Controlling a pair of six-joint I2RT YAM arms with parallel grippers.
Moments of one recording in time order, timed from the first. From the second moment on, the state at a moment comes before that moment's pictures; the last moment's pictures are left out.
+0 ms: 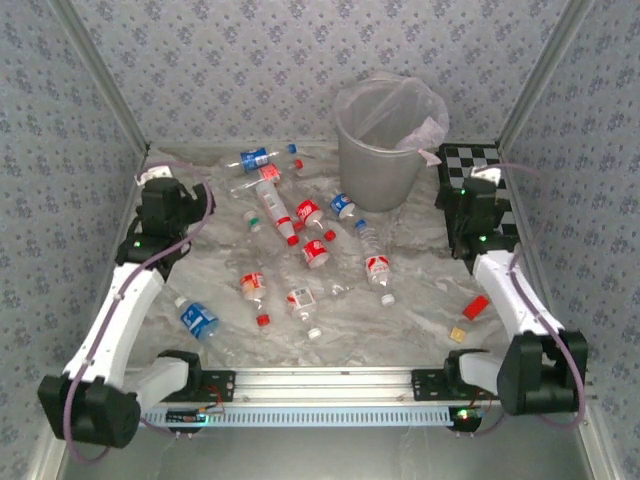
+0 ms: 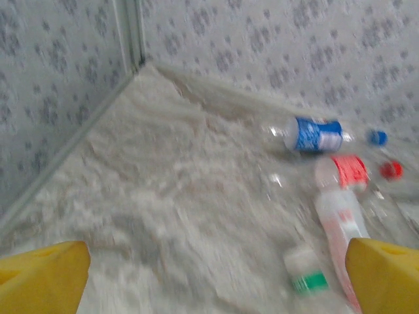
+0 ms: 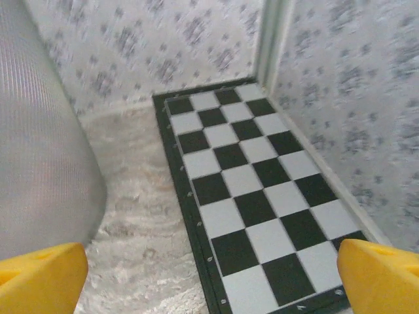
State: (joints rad) left arm -0.21 1.02 1.00 -0.54 -0.35 -0.42; right arm 0.04 1.18 0.89 -0.18 0.37 0.20
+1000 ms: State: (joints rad) left arm -0.40 1.09 0.76 -1.19 -0.01 -0.98; right arm 0.02 1.26 1.19 -0.99 -0.02 0.24
